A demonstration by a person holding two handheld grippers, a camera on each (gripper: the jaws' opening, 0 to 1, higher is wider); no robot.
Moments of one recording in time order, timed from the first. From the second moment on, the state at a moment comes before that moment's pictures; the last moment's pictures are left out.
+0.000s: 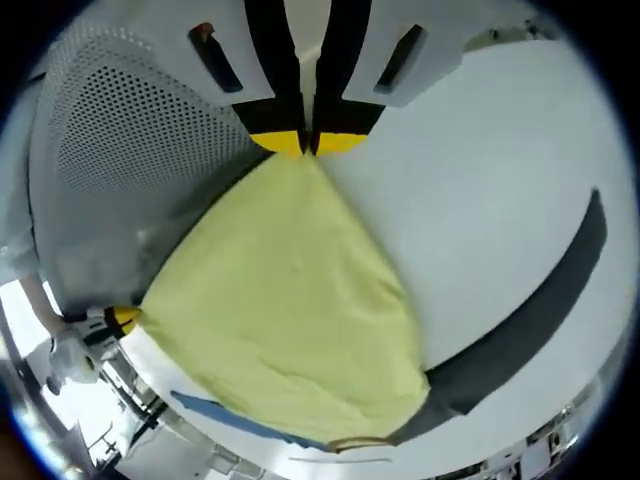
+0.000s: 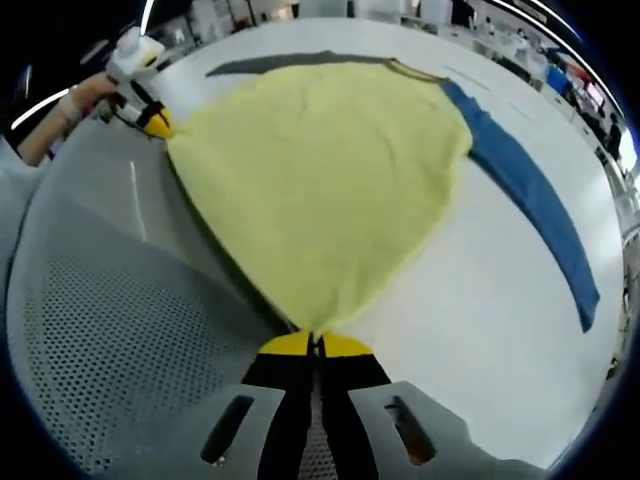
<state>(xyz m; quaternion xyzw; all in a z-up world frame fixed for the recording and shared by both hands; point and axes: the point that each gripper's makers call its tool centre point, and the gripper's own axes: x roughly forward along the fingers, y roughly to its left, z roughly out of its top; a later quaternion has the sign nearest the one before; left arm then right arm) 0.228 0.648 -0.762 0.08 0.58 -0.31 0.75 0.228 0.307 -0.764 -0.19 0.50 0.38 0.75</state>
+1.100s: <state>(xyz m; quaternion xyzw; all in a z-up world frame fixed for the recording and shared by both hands) 0.226 0.647 -0.758 0.09 0.60 -0.32 0.73 0.225 0.306 -0.765 -0.20 0.50 0.39 0.75</state>
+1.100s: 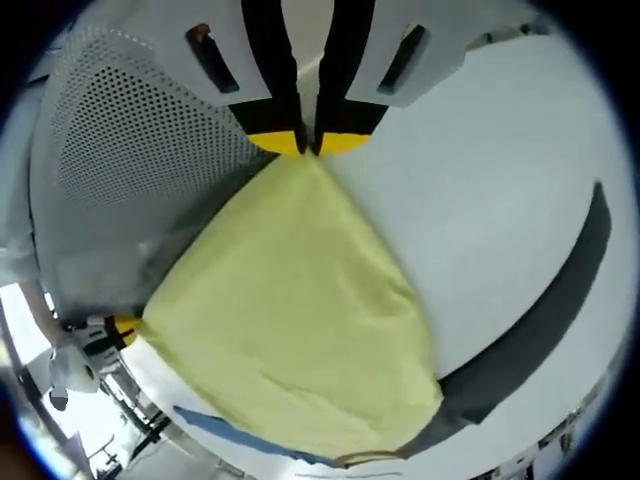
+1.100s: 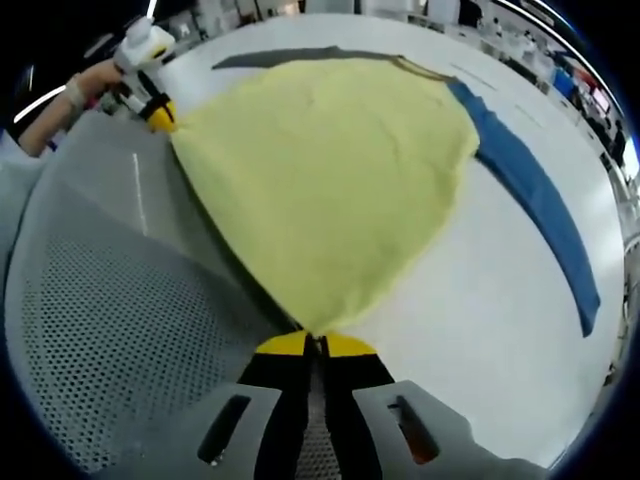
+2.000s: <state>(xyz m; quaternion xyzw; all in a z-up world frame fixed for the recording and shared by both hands) 0.235 0.649 -0.726 0.08 0.55 -0.30 0.78 0.235 0.309 -0.729 -0.19 0.46 0.38 0.78</state>
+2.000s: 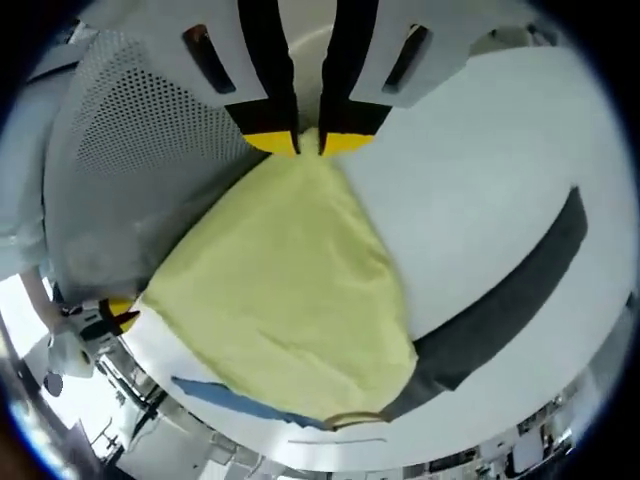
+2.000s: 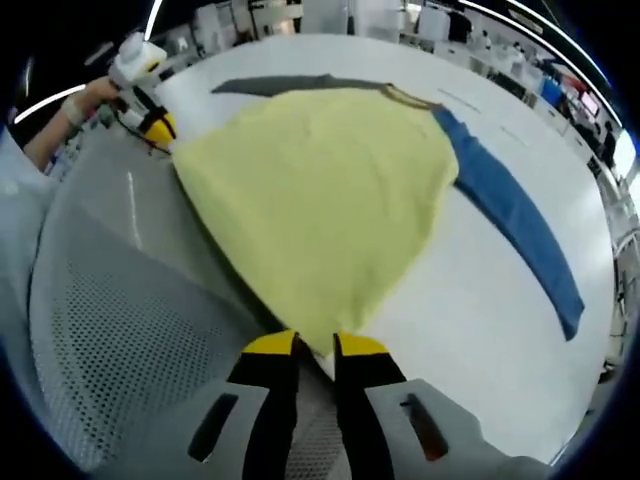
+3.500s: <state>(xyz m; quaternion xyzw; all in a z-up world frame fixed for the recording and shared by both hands) 0.256 0.620 -0.665 0.07 0.40 -0.31 0.86 0.262 0.322 -0.677 -0.15 0.37 0.37 0.84</state>
